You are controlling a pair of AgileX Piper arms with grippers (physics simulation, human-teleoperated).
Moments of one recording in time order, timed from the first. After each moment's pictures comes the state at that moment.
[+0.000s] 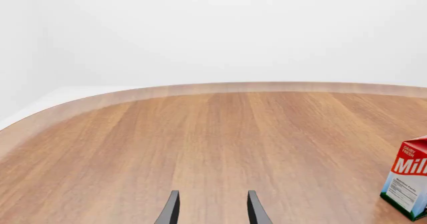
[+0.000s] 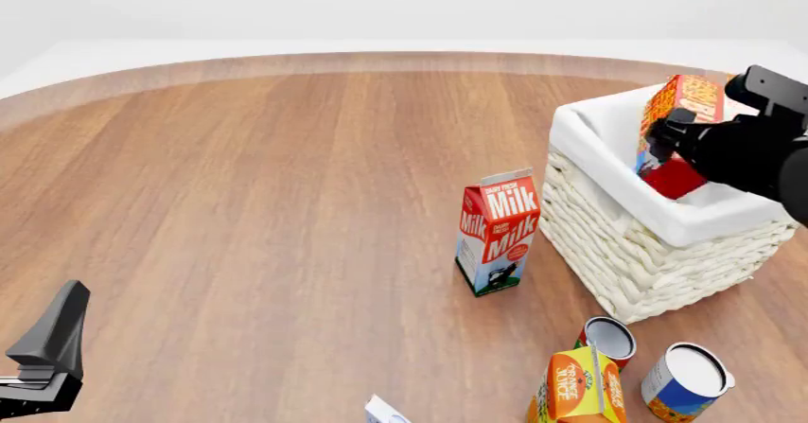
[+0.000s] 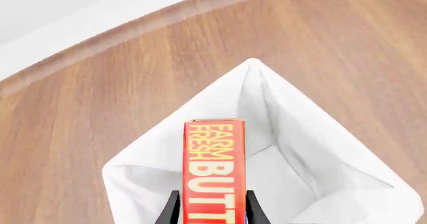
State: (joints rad) left arm 0.00 0.00 0.00 0.00 0.00; right arm -0.08 1.36 -0.81 0.02 0.44
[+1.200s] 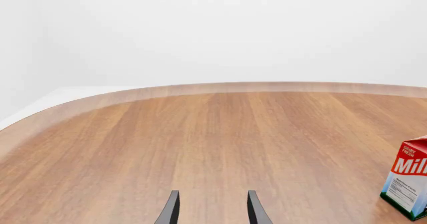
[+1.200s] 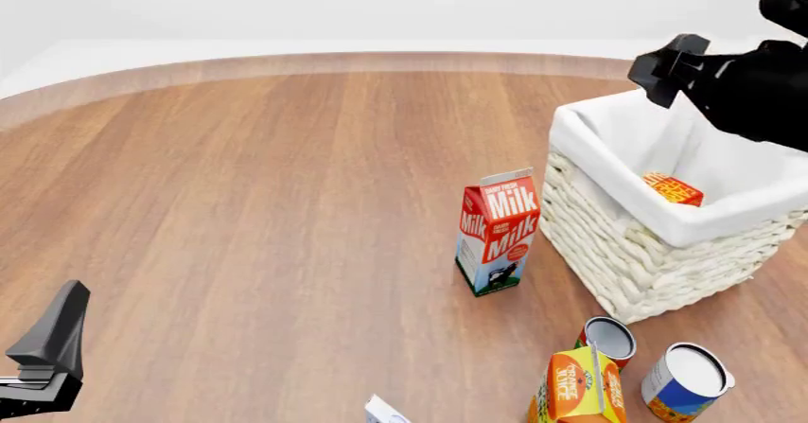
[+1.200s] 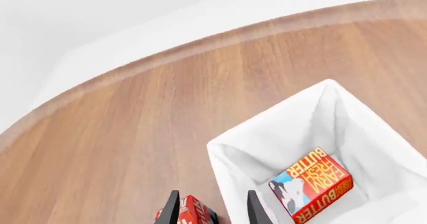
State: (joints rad) left arm 0.00 0.00 0.00 0.00 0.00; right arm 0.13 1.08 -0.93 0.29 0.38
